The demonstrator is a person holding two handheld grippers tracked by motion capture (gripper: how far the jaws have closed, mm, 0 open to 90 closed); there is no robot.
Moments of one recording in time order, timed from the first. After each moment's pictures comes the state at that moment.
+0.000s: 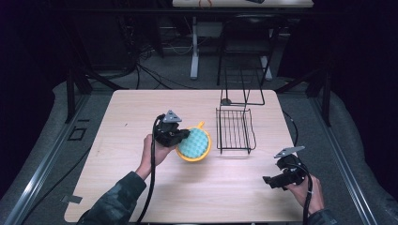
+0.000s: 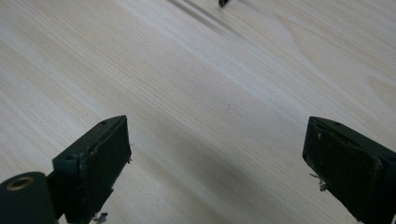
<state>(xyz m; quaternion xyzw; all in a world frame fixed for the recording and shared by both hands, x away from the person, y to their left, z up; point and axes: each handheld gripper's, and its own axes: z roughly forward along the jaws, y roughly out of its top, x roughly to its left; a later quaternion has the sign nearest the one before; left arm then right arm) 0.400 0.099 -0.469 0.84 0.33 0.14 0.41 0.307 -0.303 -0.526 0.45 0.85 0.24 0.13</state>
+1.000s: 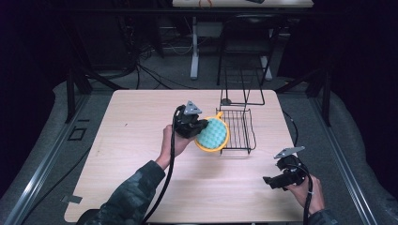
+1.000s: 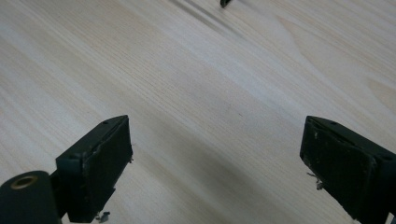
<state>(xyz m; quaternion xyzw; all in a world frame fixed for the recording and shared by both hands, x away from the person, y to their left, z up) 0.417 0.040 -0.452 0.83 0.30 0.16 0.44 0.306 -0.303 -0.526 0.44 0.85 0.24 0.13</state>
